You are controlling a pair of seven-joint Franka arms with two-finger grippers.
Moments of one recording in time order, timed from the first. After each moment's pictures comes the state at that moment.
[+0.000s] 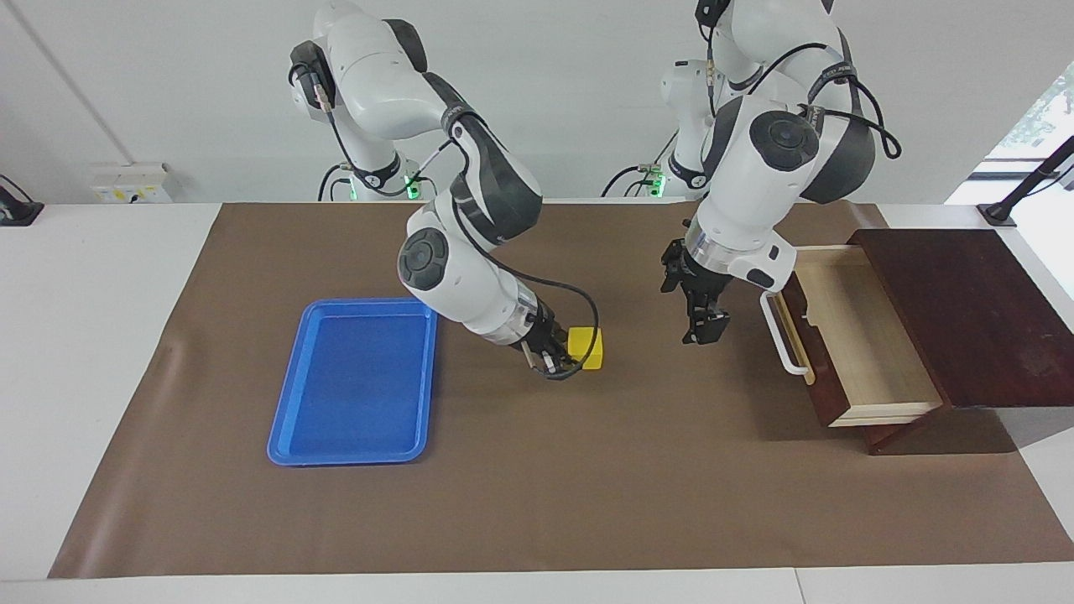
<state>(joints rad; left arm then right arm) -0.33 0.32 -0.08 -1.43 -0.06 1.74 -2.08 0.41 0.67 0.04 -1.17 0.56 1.95 1.58</state>
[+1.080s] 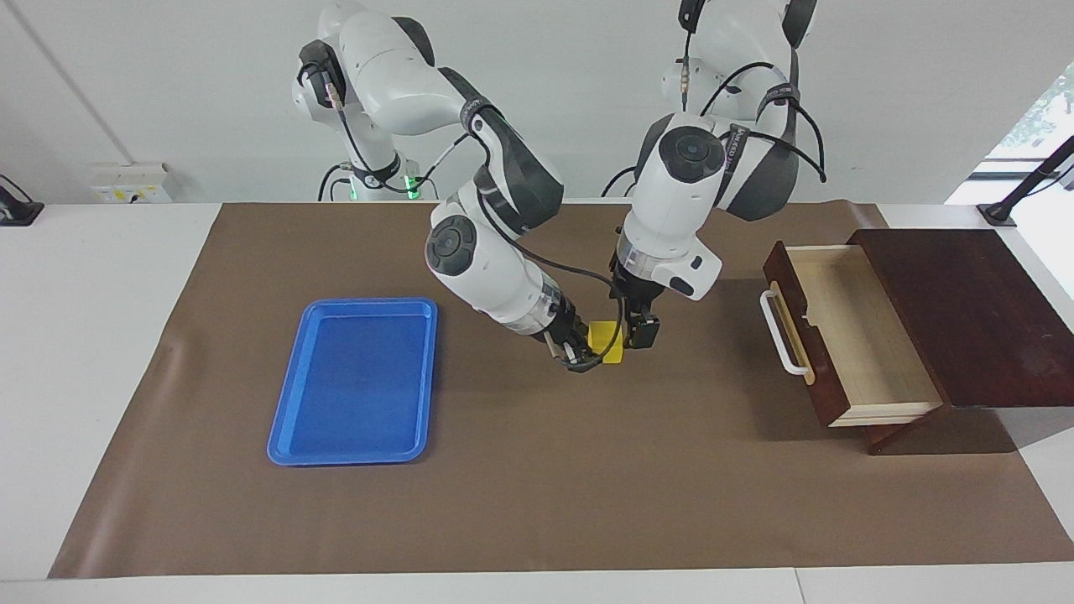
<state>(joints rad) -0.45 0.38 -0.07 -1.41 -0.05 1.82 -2.13 0.44 0.67 0.04 -1.17 0.57 1.98 1.62</state>
